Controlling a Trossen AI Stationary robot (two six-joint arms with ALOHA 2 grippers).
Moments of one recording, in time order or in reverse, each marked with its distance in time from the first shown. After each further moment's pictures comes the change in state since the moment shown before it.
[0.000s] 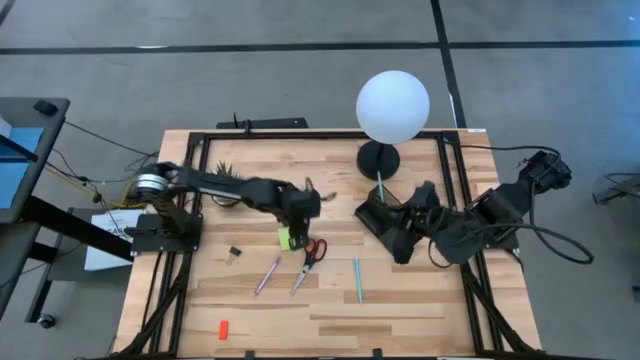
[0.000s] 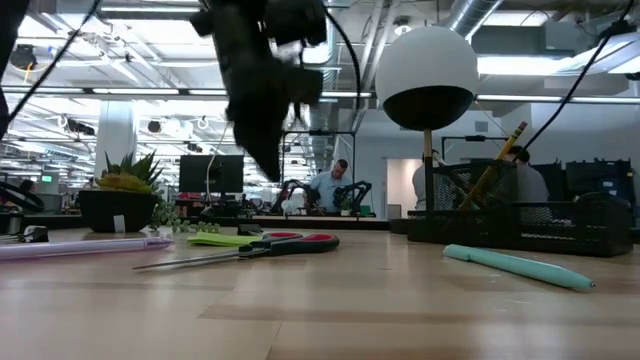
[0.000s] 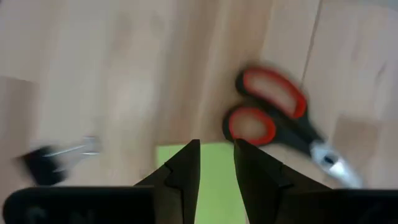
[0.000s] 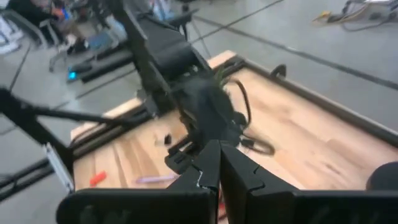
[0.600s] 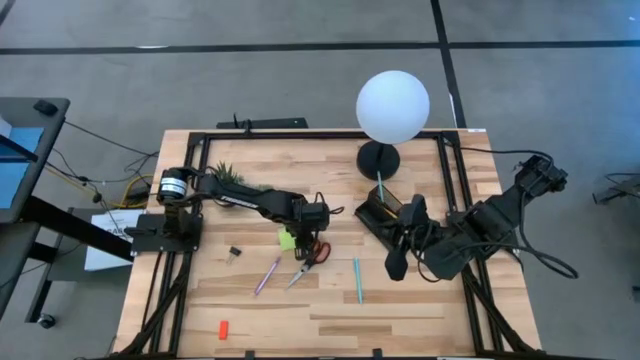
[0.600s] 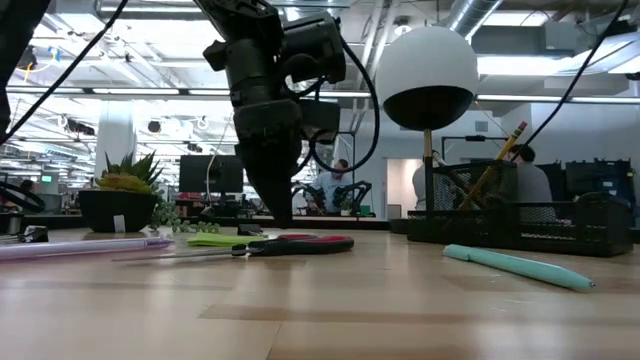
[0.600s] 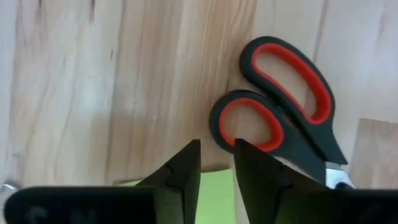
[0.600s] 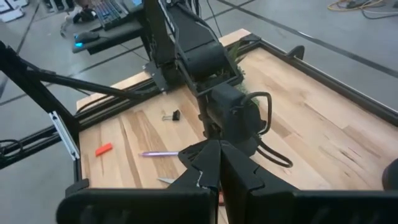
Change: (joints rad) left arm -0.026 0.148 0.005 0.114 0.050 0.021; right arm 0.022 0.060 -0.001 -0.001 -0.066 0.001
